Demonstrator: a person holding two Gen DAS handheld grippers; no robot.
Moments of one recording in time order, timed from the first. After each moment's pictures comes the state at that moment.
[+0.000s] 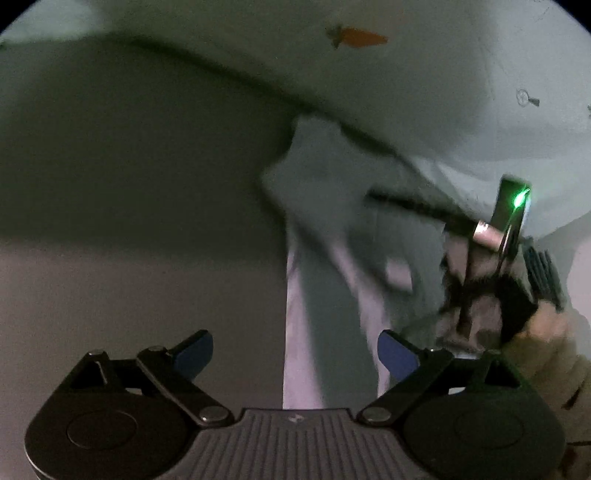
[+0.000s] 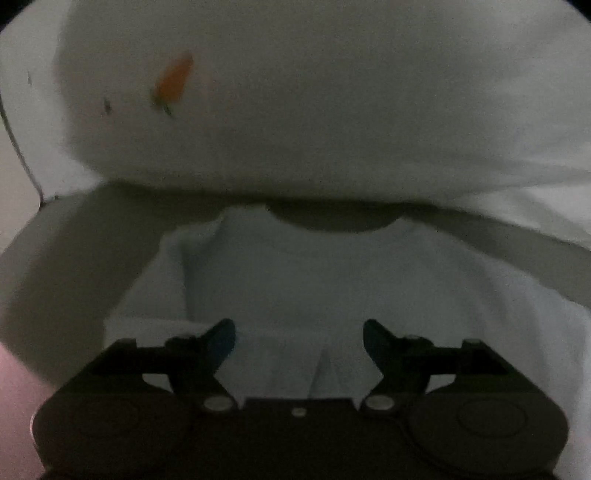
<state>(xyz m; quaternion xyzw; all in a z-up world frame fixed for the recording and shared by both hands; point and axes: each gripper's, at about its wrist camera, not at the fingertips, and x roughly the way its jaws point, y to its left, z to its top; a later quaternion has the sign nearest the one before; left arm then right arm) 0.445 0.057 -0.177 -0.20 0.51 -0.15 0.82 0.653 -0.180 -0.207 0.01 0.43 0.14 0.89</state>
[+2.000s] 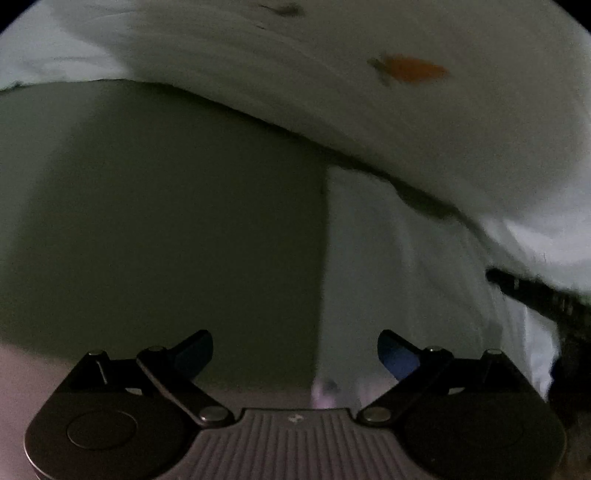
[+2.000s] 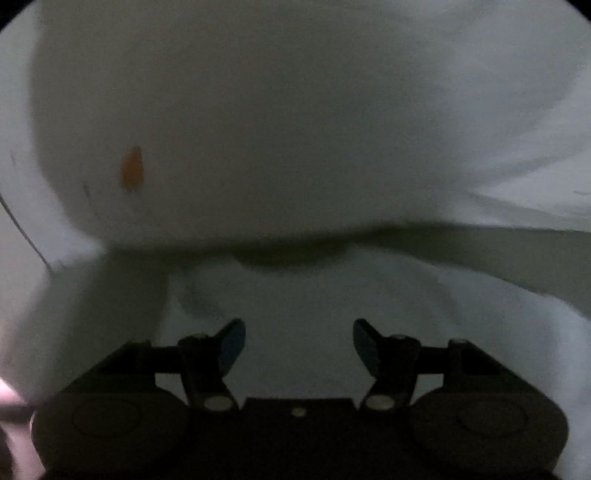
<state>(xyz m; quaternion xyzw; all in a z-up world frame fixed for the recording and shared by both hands) 0.511 0.023 -0.185 -0.15 0.50 -0.06 0.85 0.587 -0.247 -0.186 0.08 0.40 0.08 0.91</state>
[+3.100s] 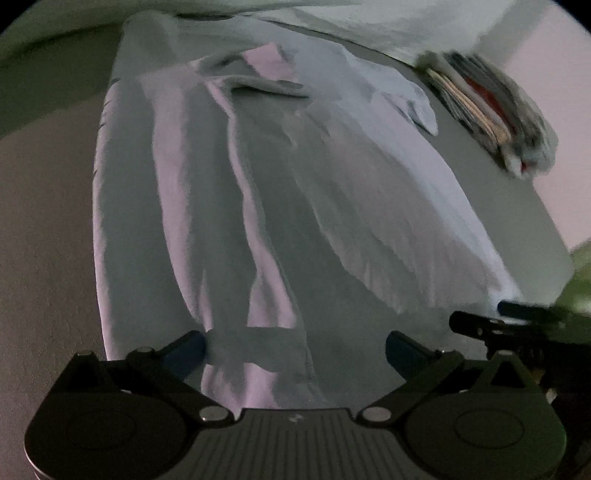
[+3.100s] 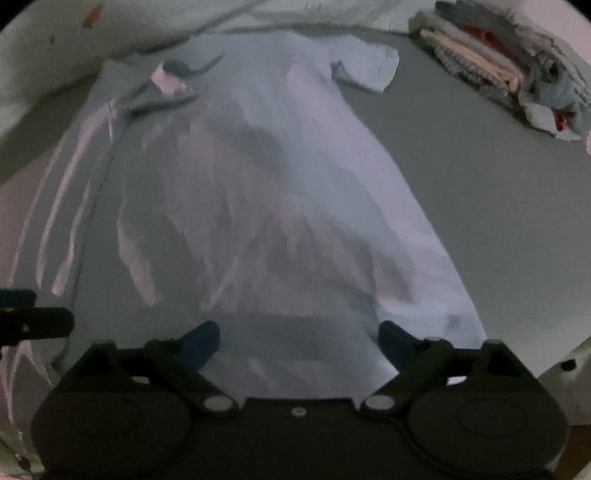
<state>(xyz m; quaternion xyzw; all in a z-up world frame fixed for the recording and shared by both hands) 0.259 -0.075 -0.205 -0.06 0.56 -0.24 0.79 0.205 -0.261 -0.199 0.09 0.51 -0.13 0.85</state>
